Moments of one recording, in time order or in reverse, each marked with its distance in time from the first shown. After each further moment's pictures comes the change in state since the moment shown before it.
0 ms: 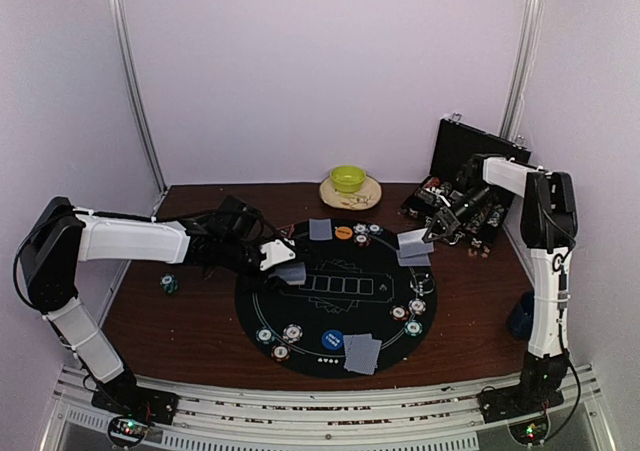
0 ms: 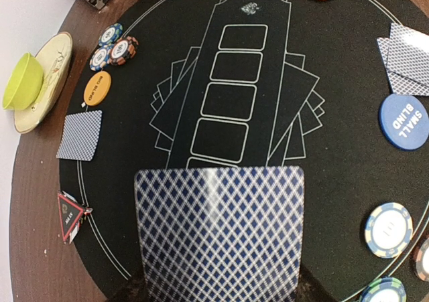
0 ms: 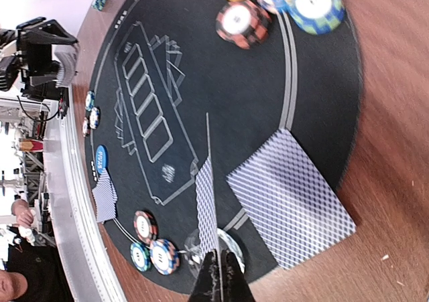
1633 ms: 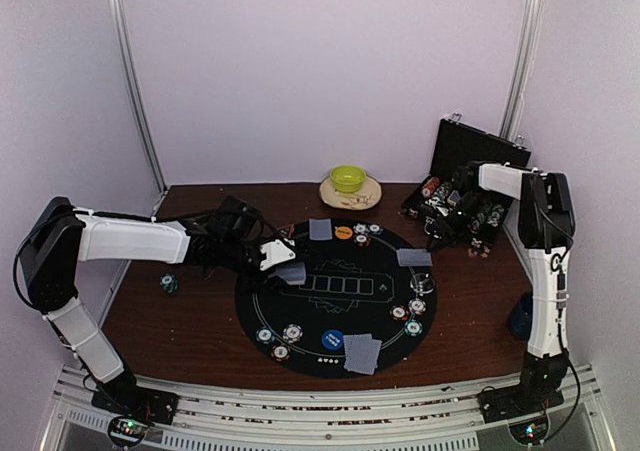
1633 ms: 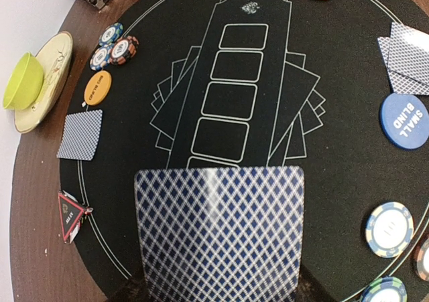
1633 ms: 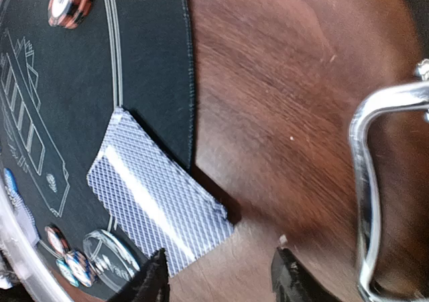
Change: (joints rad) left arm 0.000 0.000 0.000 0.000 -0.001 0.005; right arm 0.007 0.026 -0.053 0.201 0.328 0.229
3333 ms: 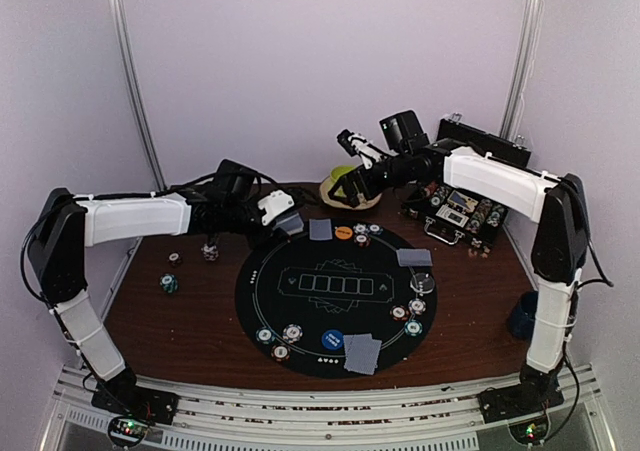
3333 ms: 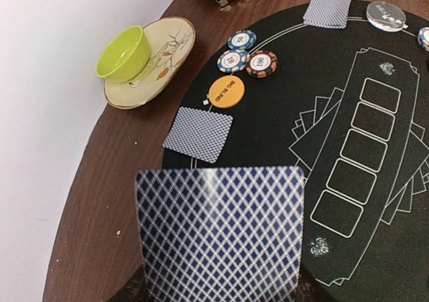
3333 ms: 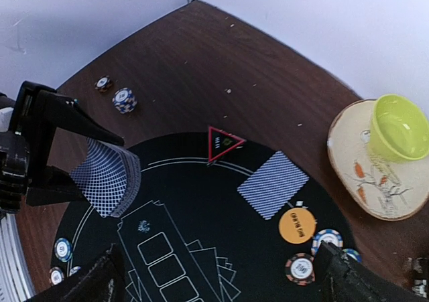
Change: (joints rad) left arm 0.080 0.065 0.222 0.006 -0.141 -0.140; right arm 0.515 -0.361 -0.104 0.676 0.166 0.412
